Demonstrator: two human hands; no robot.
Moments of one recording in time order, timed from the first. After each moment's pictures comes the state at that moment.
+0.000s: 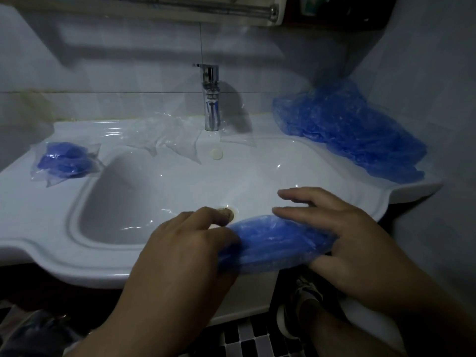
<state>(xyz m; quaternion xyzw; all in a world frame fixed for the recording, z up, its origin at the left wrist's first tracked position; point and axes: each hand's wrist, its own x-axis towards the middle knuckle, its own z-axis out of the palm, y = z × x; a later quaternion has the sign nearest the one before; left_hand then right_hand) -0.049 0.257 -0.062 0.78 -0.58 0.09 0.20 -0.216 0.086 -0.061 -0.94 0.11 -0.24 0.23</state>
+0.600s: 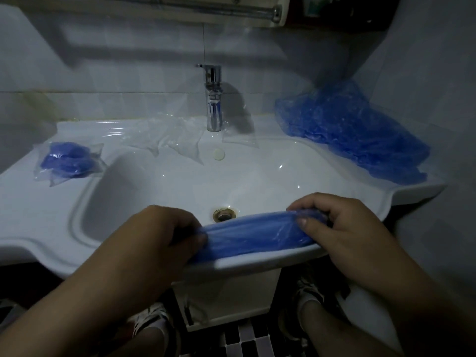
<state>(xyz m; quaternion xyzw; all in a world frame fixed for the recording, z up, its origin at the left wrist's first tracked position) -0.009 0.272 -0.049 0.84 -0.47 -0.05 0.26 -0.202 0.089 -0.057 -0.85 0.26 -0.27 0.36</state>
